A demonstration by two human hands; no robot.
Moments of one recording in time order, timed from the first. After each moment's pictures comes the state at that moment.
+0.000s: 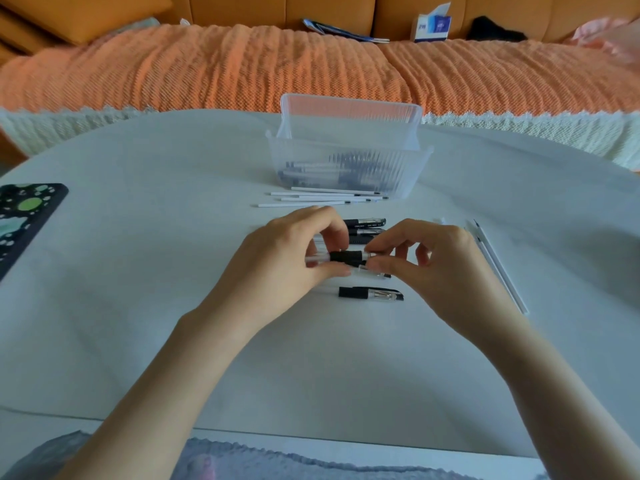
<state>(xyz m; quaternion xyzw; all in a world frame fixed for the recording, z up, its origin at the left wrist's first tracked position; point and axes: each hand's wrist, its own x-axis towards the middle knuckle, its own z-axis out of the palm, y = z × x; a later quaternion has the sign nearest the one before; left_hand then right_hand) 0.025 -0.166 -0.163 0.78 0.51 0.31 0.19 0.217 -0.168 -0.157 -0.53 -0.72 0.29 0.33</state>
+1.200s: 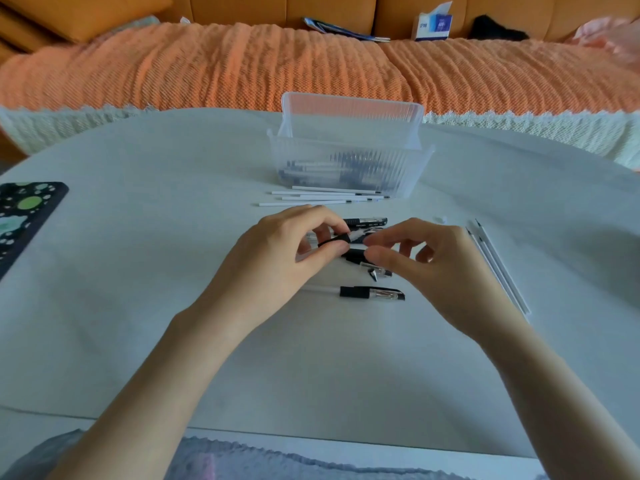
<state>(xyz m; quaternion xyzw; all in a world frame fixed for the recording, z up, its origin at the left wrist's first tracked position) 0.020 -0.163 -0.167 0.76 0.50 0.36 0.22 0.213 -0.168 -0.157 -0.55 -0.69 0.32 0.36</state>
